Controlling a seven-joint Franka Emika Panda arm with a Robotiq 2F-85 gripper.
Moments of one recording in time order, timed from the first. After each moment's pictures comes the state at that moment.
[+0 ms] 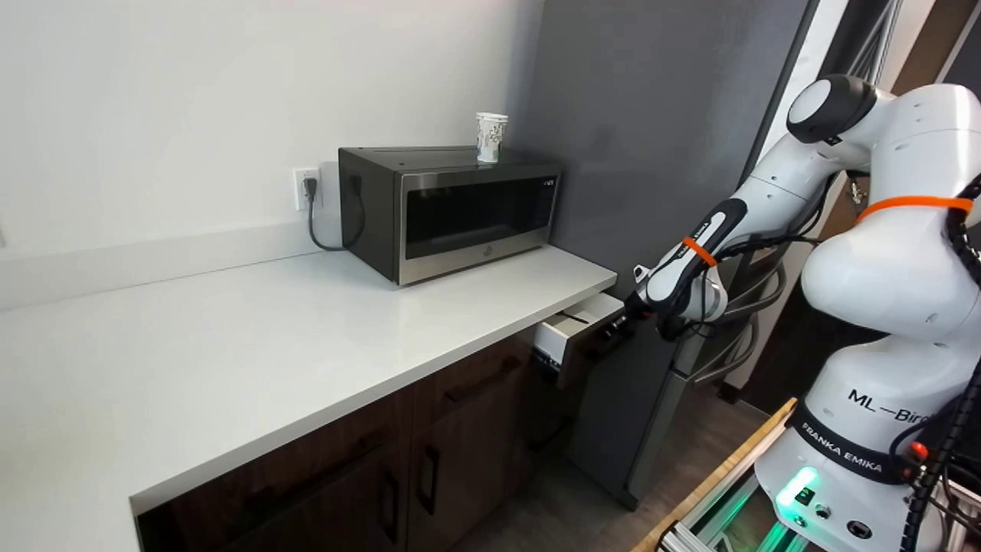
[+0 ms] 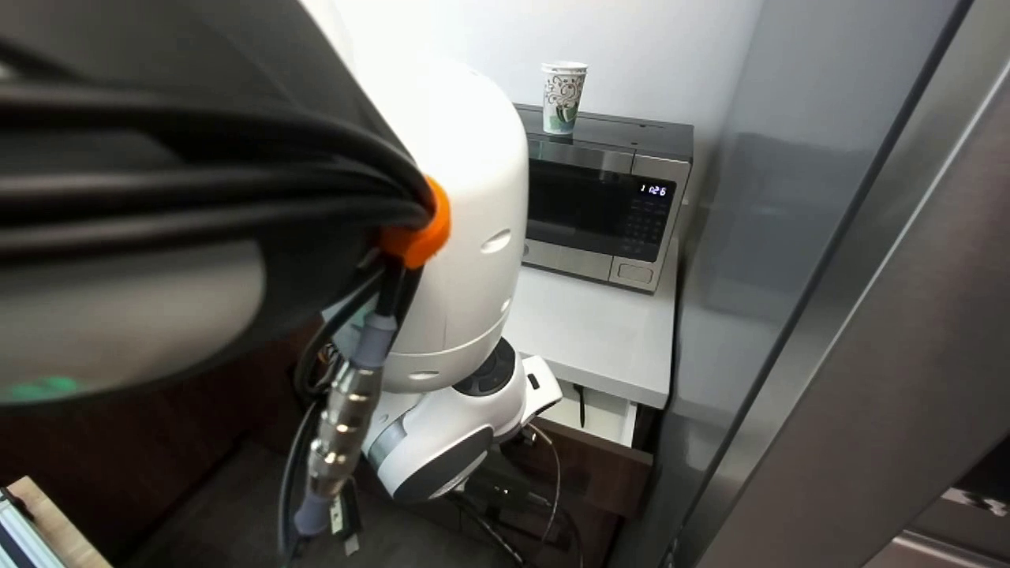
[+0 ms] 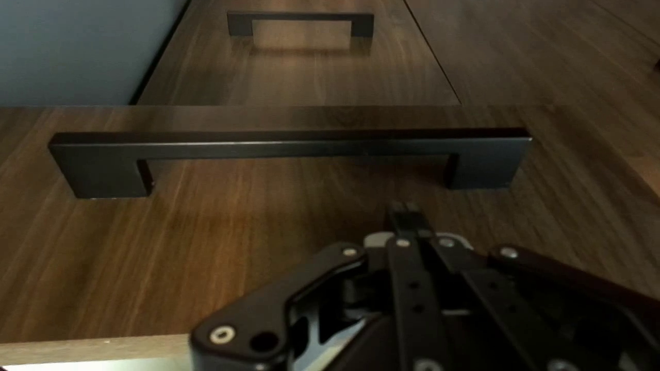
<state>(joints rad) -0.98 0.80 0.41 -2.39 -0.39 3.42 -0.52</state>
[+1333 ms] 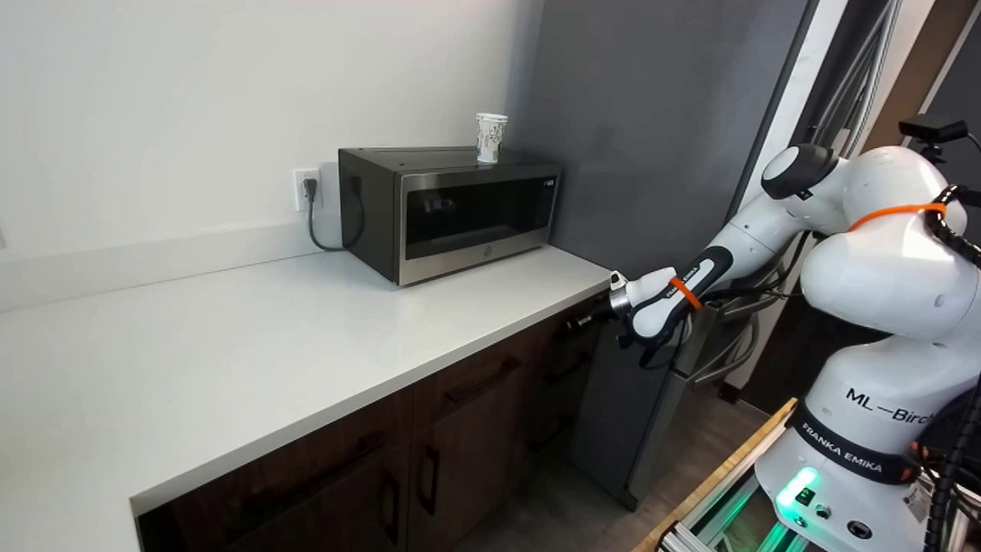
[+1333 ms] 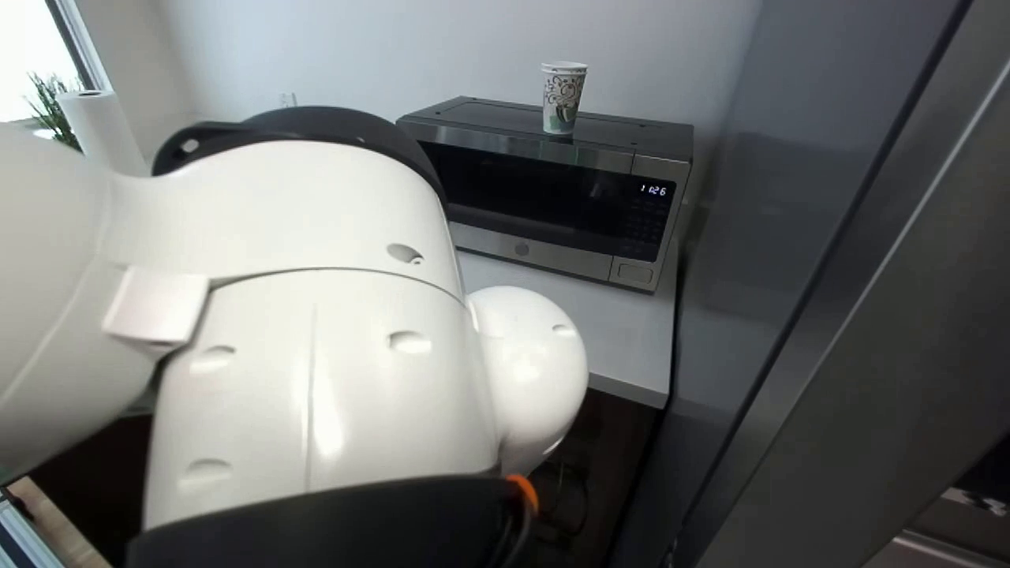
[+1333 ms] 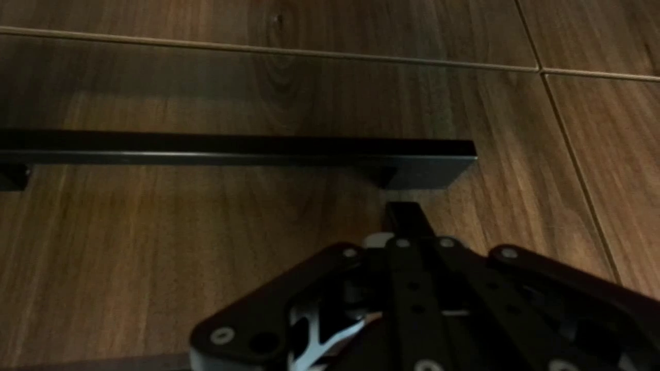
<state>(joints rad) -1.02 1.18 0.48 -2.06 -0.84 3.62 -0.38</state>
